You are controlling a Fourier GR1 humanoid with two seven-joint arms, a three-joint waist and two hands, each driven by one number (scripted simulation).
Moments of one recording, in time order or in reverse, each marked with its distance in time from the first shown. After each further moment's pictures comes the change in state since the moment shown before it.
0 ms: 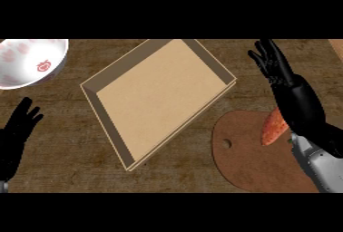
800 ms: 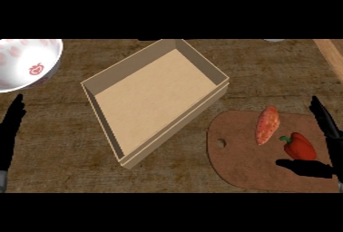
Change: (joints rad) left arm -0.073 0.046 -0.006 0.195 -0.207 0.053 -0.094; right arm 0.437 -0.139 -0.141 0.214 0.102 -0.079 -0.223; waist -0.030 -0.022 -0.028
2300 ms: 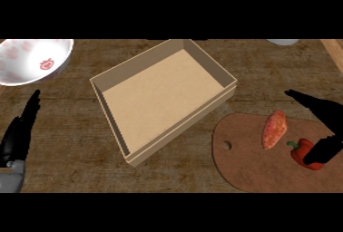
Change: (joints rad) left arm -0.088 -0.088 0.019 0.118 -0.096 -0.047 -0.049; right arm -0.300 -0.229 0.156 -0.016 0.420 0.531 0.626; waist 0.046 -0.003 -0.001
